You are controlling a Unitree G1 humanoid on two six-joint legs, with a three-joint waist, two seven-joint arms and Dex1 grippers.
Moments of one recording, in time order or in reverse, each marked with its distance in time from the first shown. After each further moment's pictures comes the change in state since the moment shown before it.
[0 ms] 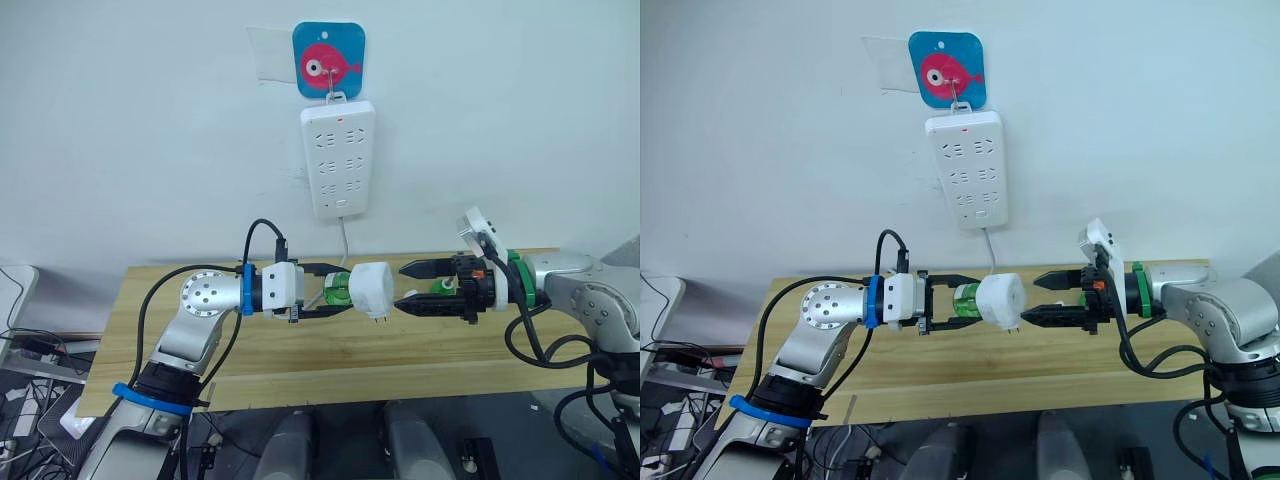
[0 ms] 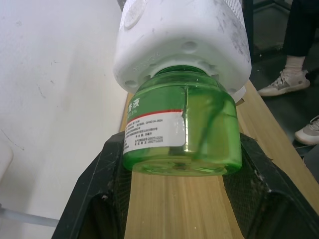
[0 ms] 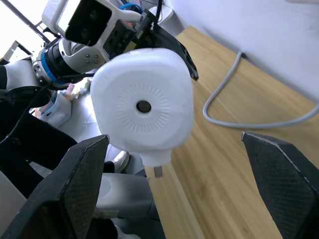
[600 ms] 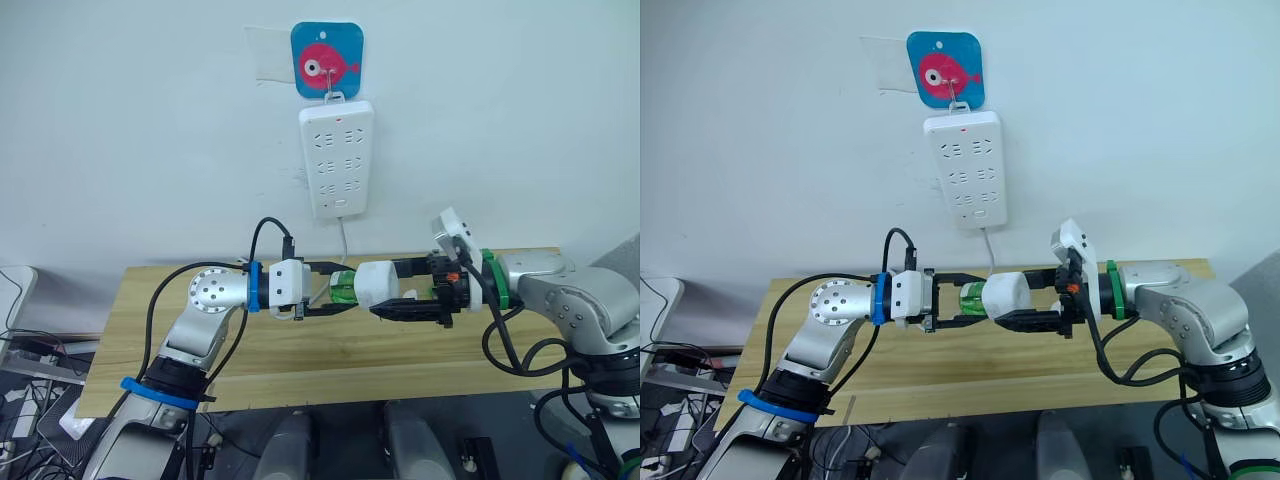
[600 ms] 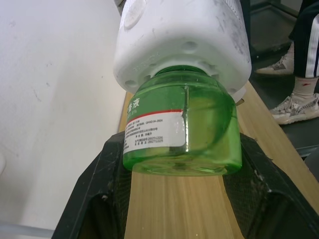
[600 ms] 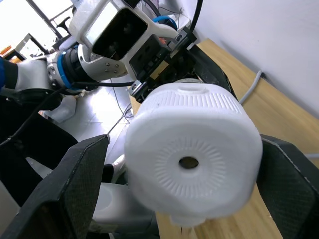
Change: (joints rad) left arm -0.030 -0.027 -0.023 0.031 0.010 0.000 0.002; right arm -0.034 0.092 0.072 -0.043 -0.045 -0.033 -0.034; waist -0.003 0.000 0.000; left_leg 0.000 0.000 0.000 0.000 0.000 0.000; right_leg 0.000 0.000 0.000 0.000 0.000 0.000
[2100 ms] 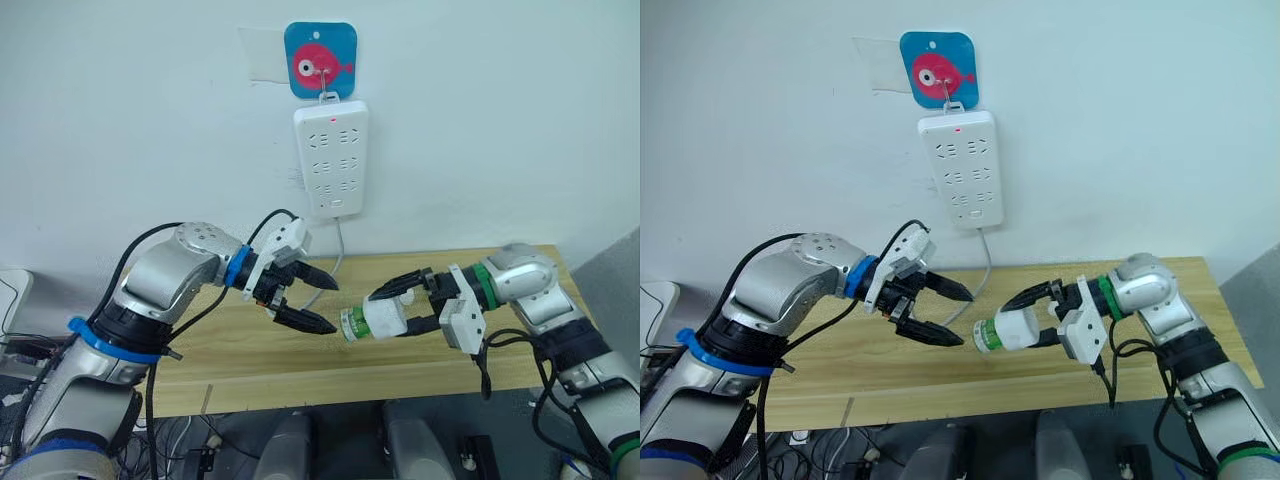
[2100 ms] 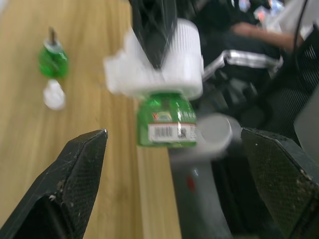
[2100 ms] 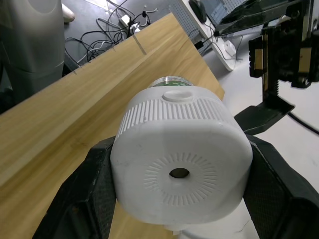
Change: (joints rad) left arm -0.316 0.277 -0.160 -0.150 -0.281 1.041 -0.248; right arm -0.122 0.032 0.268 0.637 -0.643 -1.916 0.398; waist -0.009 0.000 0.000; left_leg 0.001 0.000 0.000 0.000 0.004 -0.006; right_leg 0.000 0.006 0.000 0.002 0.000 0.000
